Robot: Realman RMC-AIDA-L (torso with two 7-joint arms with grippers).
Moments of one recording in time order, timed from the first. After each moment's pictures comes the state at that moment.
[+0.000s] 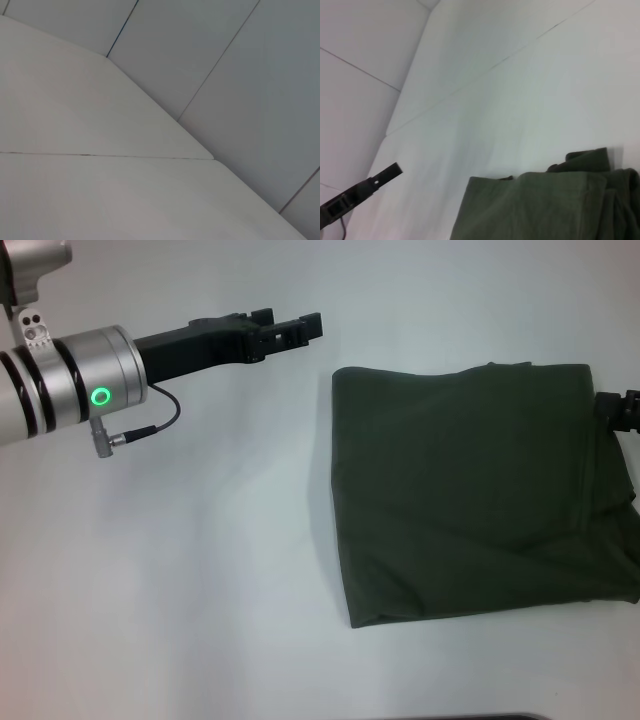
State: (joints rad) left arm -0.55 -2.16 -2.09 -0.66 -1.49 1.11 -1.79; right arm 0.45 1.90 -0.27 -0.57 -2.34 -1.64 2.08
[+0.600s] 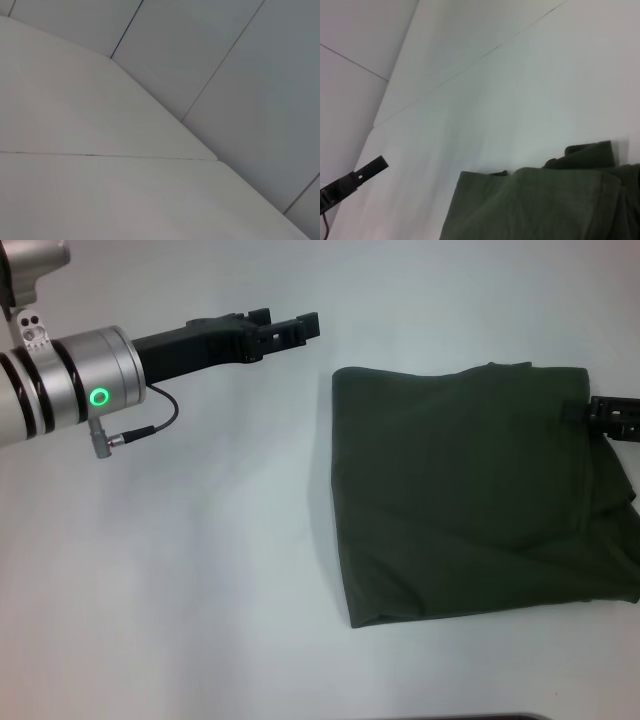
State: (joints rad) left arm -0.54 -2.16 -2.09 -0.66 -1.49 1.10 -1.79; right arm 0.47 1.93 -0.32 -0.56 -2.34 -1.56 2.08
